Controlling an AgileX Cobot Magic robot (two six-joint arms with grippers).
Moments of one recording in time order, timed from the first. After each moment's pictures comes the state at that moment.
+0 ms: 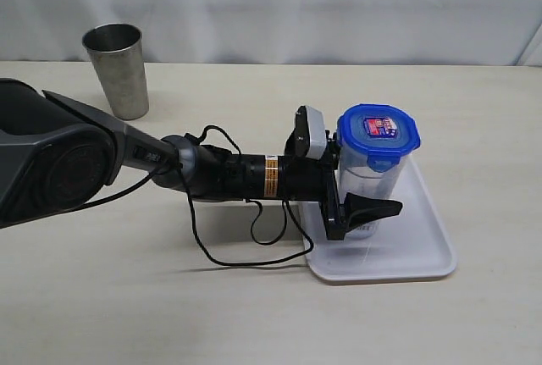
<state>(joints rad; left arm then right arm) -0.61 2.57 -1.54 1.07 -1.19 -0.55 0.10 0.00 0.00 0.01 0.34 0.01</state>
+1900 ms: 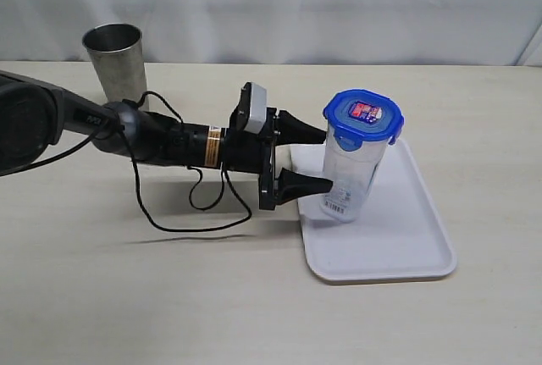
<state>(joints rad) -0.41 2.52 -1.54 1.34 -1.21 -0.60 0.10 0.00 0.00 0.01 0.34 0.01</state>
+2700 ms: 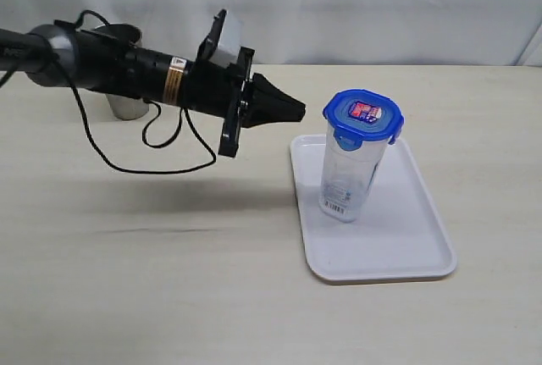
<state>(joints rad) -0.32 2.27 -1.54 1.62 -1.22 -0.87 0.10 0.00 0.00 0.01 0.34 0.01</state>
